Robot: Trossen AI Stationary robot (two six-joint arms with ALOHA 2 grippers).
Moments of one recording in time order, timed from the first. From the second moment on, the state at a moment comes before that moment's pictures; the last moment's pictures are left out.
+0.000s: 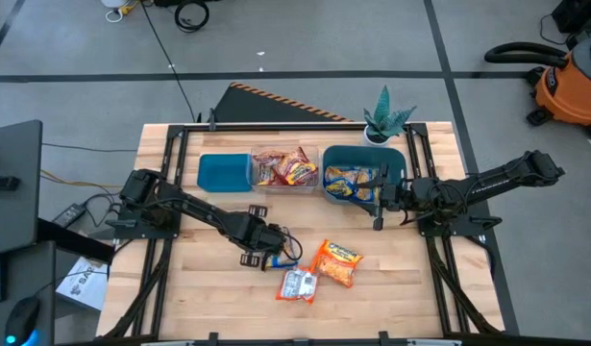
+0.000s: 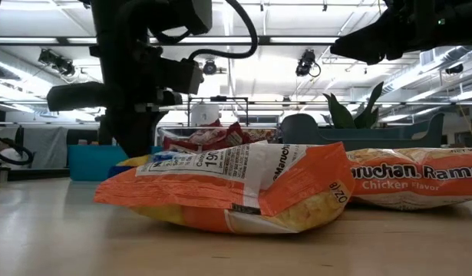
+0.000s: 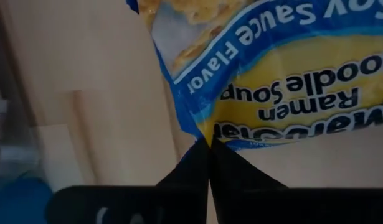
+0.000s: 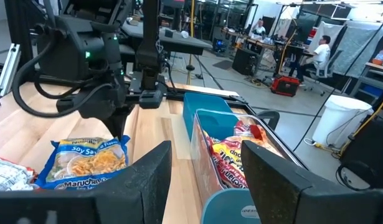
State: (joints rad) left arm -0.29 1.83 1.18 -0.81 -0.28 -0.12; right arm 0.18 0.75 0.28 0.39 0.37 -0.18
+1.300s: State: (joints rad) left arm -0.14 1.62 1.20 -0.28 -0.38 0.17; right arm 0.18 0.75 0.28 0.40 0.37 -0.19
